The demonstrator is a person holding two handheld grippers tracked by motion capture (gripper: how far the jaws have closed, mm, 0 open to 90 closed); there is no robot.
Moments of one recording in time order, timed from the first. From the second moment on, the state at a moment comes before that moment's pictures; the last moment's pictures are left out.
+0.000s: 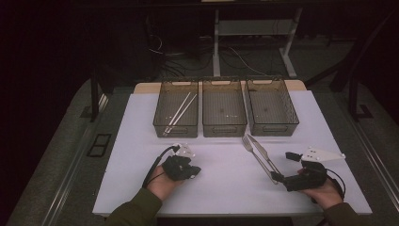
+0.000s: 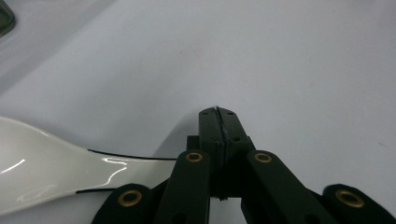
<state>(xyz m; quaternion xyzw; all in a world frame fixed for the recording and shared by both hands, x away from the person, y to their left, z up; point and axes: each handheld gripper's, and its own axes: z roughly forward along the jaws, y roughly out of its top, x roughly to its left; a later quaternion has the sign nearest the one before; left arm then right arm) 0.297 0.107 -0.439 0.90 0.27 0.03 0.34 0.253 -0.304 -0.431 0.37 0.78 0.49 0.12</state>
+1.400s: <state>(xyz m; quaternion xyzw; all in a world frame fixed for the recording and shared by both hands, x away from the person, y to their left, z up) 0.296 0.199 -0.433 0.87 0.37 0.08 0.31 0.253 -0.304 -0.431 0.37 0.78 0.48 0.12</state>
